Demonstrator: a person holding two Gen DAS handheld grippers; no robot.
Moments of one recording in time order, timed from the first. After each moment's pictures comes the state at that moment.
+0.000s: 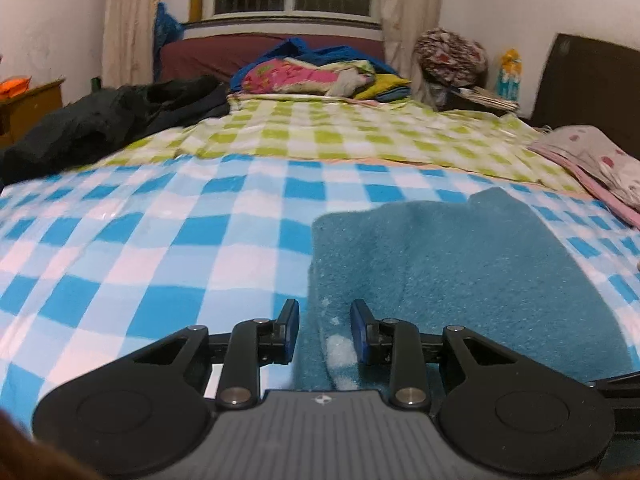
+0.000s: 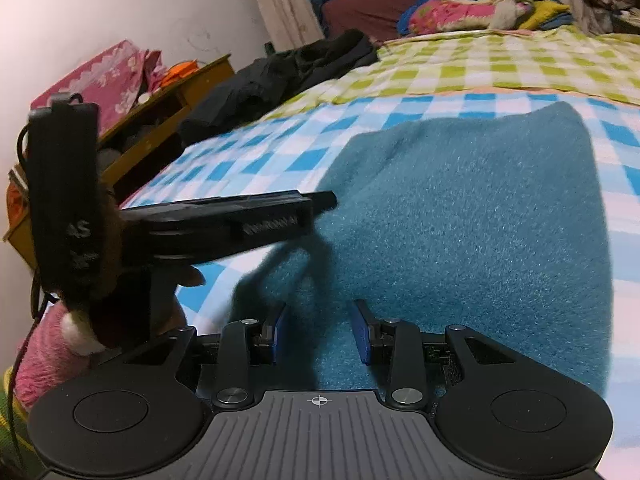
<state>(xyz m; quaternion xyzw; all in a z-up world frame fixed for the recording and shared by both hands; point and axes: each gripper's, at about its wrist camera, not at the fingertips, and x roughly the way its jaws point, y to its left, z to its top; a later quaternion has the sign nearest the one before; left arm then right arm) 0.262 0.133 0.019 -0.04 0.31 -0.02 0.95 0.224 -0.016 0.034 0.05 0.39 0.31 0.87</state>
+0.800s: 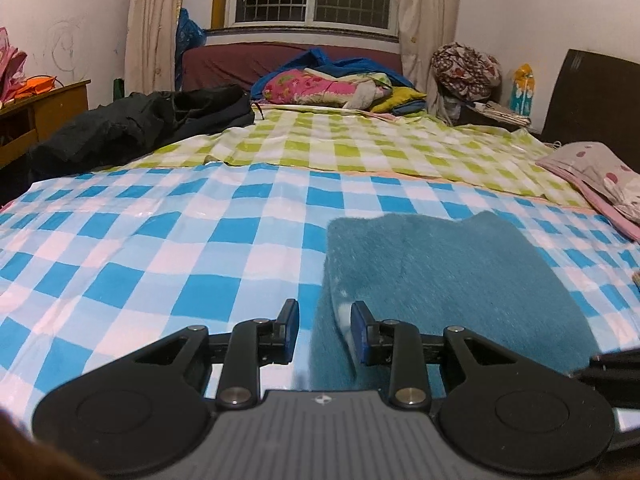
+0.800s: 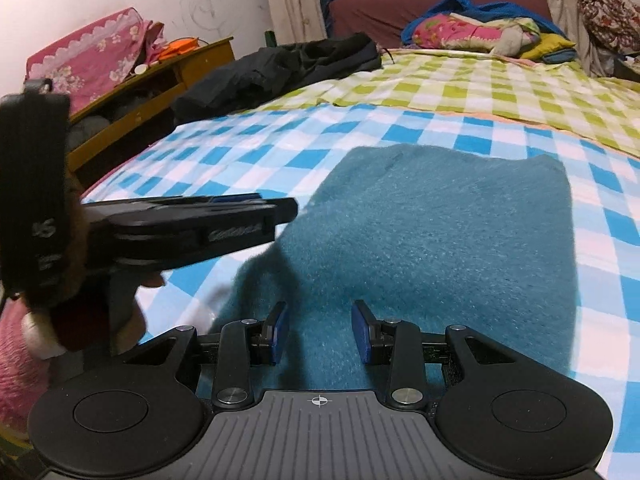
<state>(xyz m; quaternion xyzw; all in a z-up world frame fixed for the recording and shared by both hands) 0.213 0.136 0.046 -0.04 0.30 0.00 0.95 0.198 -0.005 0.058 -0.01 0.38 0.28 0.88</state>
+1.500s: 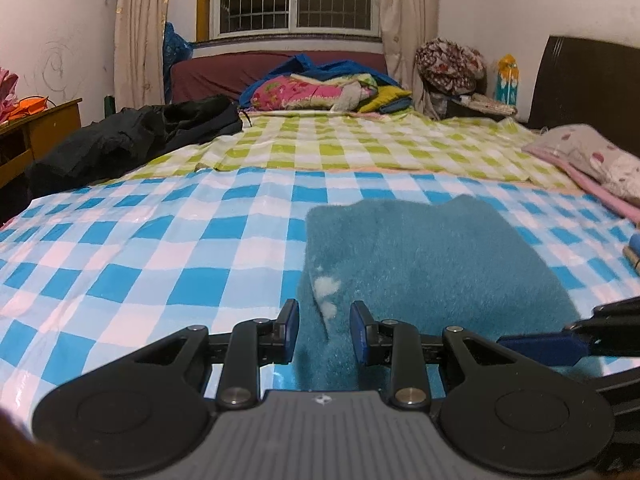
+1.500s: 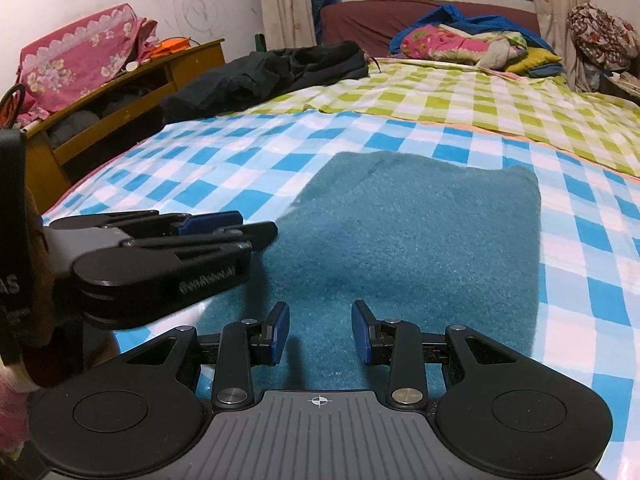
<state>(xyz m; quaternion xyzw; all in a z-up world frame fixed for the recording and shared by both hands) 0.194 0.117 0.041 -0.01 0.29 0.00 0.96 0.187 -0.013 0.064 -0.03 0.37 0.25 0.89</state>
